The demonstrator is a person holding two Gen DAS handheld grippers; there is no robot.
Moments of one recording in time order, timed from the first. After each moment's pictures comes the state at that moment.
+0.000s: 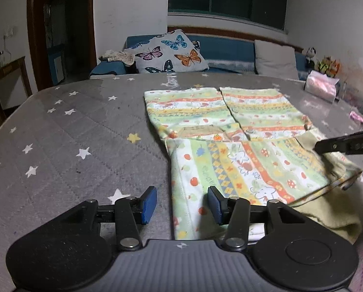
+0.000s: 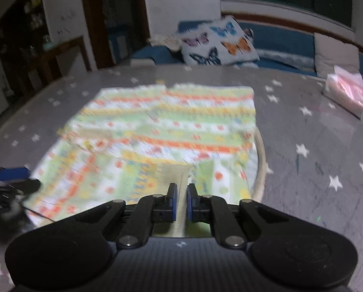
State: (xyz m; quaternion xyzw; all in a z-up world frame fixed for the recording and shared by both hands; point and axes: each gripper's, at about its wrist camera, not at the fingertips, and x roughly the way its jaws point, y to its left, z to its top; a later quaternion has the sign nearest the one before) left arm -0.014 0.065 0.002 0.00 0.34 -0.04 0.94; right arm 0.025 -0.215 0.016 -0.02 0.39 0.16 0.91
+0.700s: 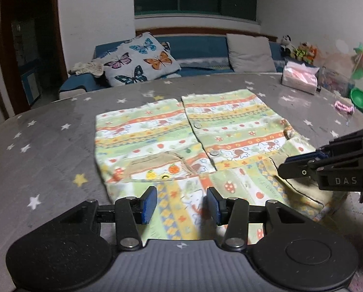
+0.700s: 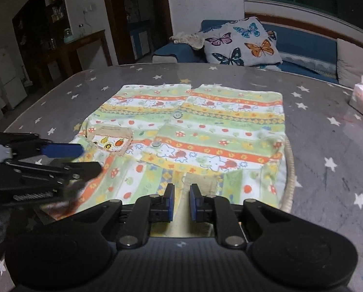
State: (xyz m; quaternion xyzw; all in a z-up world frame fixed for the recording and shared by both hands) left arm 0.047 0.008 -0.001 0.05 0.34 -0.10 0.93; right arm 0.037 -0.197 0.009 -0.03 0.38 0.22 0.90
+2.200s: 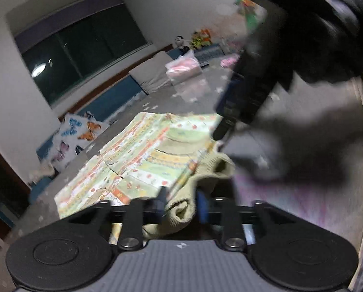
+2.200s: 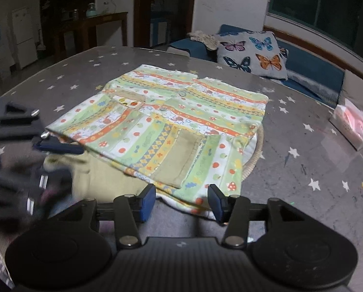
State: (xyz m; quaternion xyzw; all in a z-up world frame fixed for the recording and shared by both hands) left arm -0.065 -0.052 -0.007 0.28 0.21 -0.27 0.90; right arm -0.045 -0.238 0.032 -0.14 0.36 0.25 0.89
